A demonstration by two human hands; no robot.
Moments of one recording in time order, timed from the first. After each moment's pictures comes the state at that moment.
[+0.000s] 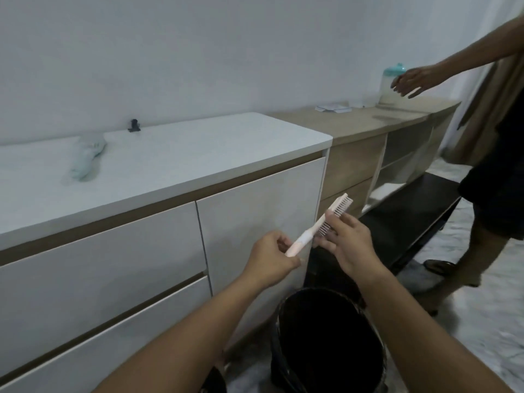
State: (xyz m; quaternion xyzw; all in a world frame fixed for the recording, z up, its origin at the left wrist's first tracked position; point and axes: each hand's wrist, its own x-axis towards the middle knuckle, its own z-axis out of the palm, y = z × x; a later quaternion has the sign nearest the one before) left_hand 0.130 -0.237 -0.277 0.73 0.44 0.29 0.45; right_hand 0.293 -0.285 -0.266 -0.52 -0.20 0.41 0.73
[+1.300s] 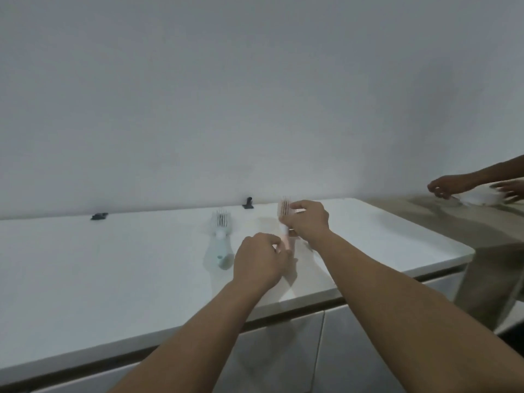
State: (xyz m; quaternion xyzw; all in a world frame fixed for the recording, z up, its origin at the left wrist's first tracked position) left_hand -0.056 -0.096 -0.134 0.71 0.55 0.41 0.16; right_hand 0.076 -0.011 -0.114 -0.61 -0.50 0.28 0.55
